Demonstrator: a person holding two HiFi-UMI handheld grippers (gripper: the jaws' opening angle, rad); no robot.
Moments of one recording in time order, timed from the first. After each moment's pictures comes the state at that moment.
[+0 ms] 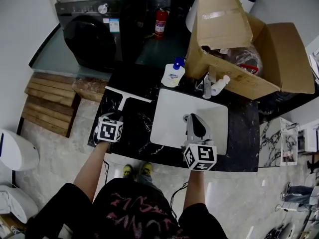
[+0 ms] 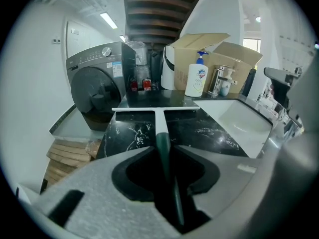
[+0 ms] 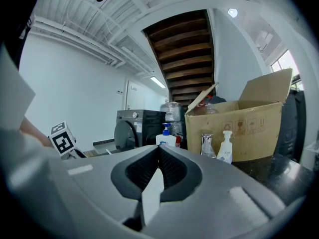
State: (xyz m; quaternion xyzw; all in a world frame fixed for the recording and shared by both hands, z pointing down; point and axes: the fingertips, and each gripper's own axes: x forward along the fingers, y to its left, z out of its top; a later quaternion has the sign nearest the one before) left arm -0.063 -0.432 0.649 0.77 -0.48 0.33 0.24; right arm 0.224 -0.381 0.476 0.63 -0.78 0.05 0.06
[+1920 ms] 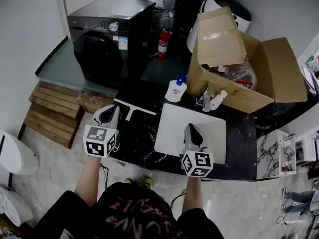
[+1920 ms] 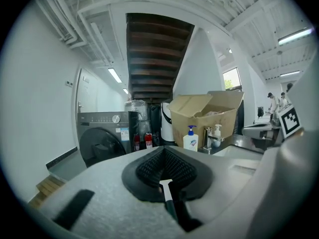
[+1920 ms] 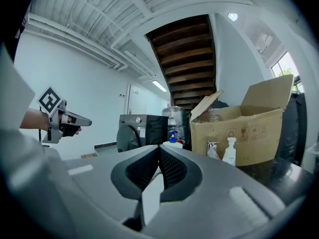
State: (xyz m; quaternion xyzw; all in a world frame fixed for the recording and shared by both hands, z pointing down) left arm -0.080 -0.424 0.430 0.85 -0.52 0.11 0.05; right arm 0.196 -0.367 0.449 0.62 -0.78 0.04 0.05
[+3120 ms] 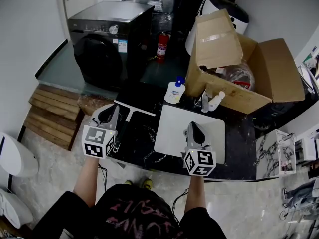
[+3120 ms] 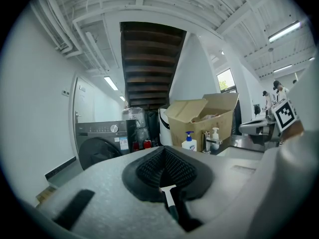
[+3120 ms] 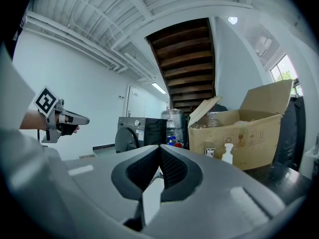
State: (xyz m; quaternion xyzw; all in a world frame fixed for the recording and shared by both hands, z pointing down) left arm -0.078 -0.414 0.404 0.86 -0.51 0.10 0.01; right arm 0.203 -0.363 0.429 0.63 -0.78 0.03 0.04
